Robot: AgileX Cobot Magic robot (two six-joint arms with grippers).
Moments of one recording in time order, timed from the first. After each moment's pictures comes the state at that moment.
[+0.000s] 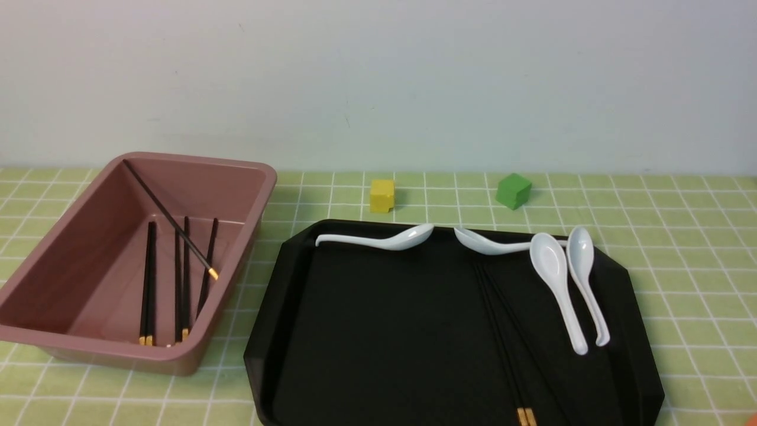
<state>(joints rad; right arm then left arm) 0.08 -0.01 0.02 -0.08 0.36 0.17 -0.10 -0.01 0.03 -0.10 0.39 -0.15</state>
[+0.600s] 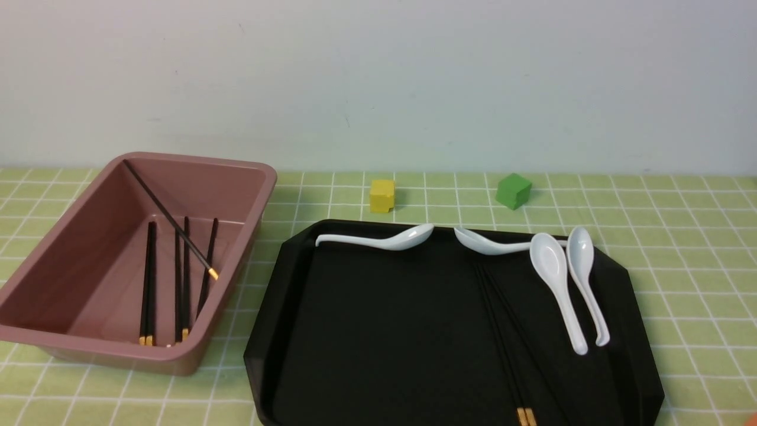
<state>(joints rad) 0.08 -0.01 0.02 -0.08 0.36 0.17 -0.10 -0.01 0.03 -0.10 0.39 -0.15</state>
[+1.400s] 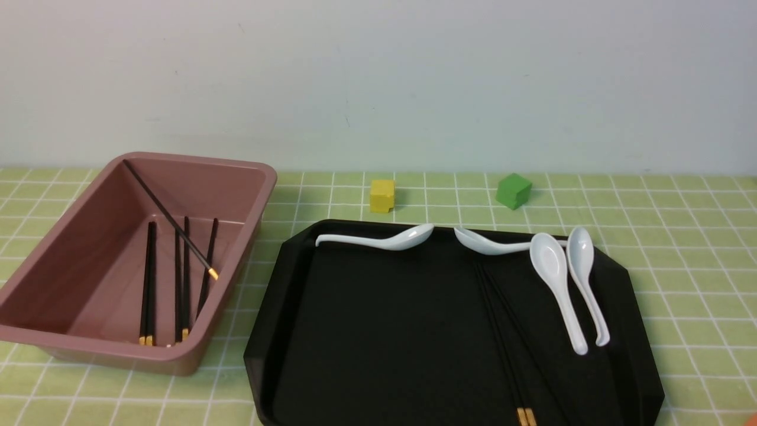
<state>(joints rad) 0.08 -0.01 0.02 -0.08 0.36 0.17 -0.10 -0.01 0.03 -0.10 0.39 -0.15</state>
